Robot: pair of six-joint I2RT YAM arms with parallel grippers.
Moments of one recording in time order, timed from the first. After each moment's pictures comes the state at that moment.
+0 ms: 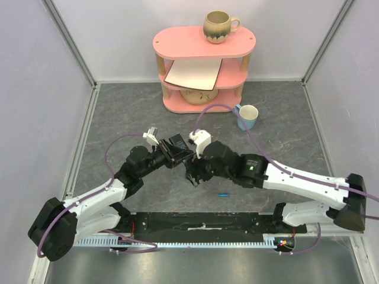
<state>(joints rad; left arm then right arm) -0.65 1.00 0.34 0.57 0.28 -1.33 1.13 1.20 1.06 -0.44 0.13 0.41</state>
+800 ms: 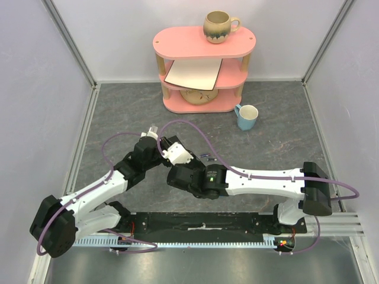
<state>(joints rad) -0.65 1.04 0.54 0.08 0.15 -1.30 1.37 1.57 1.29 -0.70 0.77 0.37</state>
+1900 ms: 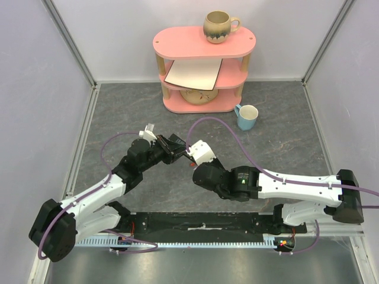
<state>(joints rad) -0.61 1.00 0.46 0.32 0.21 -1.33 1.36 1.28 1.08 -0.67 0.74 0.39</state>
